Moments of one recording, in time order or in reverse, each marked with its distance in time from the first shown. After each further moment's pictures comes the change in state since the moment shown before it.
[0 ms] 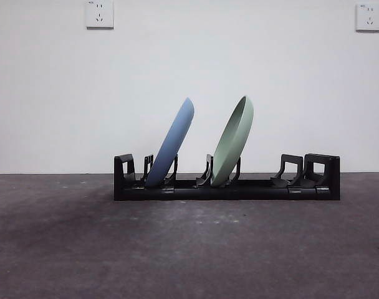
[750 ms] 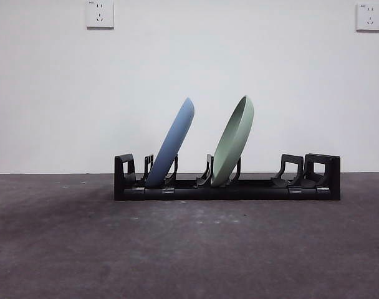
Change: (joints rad) left arm 0.295 -0.023 -0.009 0.229 0.027 0.149; right arm 0.000 0.134 0.000 0.000 0.092 0.001
